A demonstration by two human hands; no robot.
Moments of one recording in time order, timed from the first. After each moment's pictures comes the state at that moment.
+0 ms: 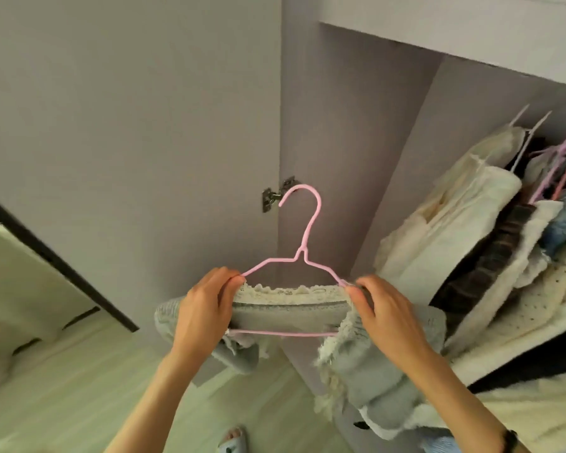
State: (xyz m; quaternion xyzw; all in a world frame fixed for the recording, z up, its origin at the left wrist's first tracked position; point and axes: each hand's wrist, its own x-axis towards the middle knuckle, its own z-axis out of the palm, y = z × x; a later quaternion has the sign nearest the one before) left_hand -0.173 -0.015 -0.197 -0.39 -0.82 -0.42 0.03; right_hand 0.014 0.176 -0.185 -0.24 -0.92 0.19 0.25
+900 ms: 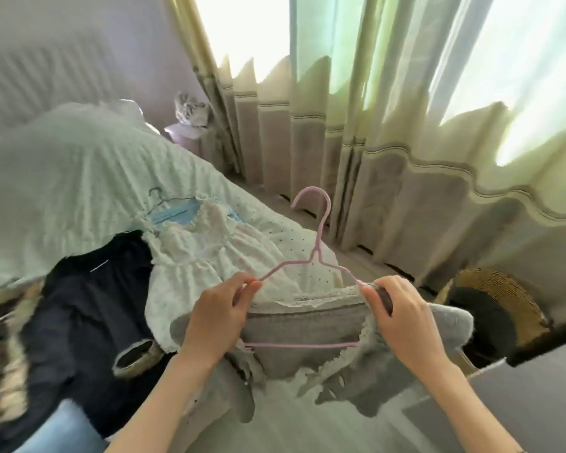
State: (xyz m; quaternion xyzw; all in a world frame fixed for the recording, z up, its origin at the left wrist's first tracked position) left_hand 0.028 -0.484 -0.175 0.26 -0.87 -0.31 0.26; right_hand -0.139 -0.280 -0.184 0.39 -0.85 0.36 0.08
